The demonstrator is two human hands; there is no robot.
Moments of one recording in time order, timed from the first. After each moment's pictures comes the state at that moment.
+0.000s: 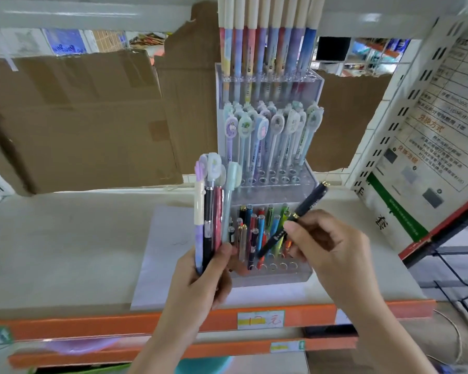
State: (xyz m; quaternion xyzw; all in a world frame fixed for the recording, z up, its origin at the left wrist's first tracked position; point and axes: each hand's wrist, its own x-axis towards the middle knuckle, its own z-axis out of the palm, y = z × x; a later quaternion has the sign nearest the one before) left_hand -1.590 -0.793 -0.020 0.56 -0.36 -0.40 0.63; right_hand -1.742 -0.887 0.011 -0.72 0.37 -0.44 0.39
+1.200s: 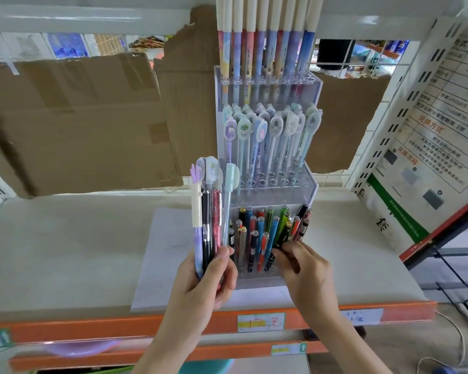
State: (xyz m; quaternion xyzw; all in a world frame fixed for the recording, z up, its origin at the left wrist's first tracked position) left_hand -1.590 -0.791 -0.025 0.50 -0.40 -0.42 0.65; right_hand -1.732 -0.904 -0.087 -0.79 0.41 -0.42 0.17
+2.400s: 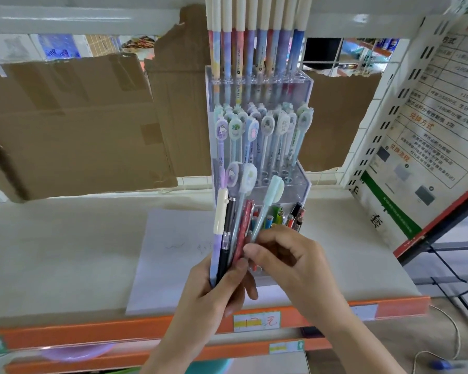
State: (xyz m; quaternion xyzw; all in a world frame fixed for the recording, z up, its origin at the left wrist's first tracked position) left_hand -1.606 -0.793 -0.017 0.49 -0.42 -0.45 0.62; right_hand -1.726 -0.871 0.005 -0.74 0.32 -0.36 0.47
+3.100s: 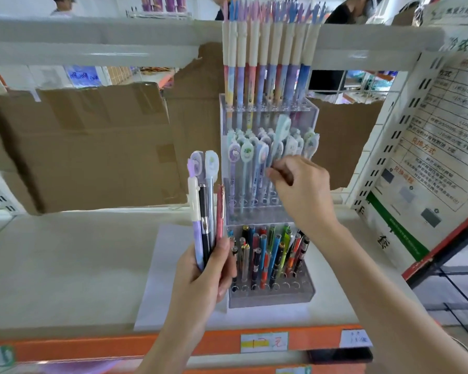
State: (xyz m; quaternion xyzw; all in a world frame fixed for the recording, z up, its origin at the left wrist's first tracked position) left_hand -1.588 -0.806 0.005 0.54 -0.37 -0.35 0.67; right_hand -1.680 -0.966 0.051 -0.80 0.38 -0.44 0.14
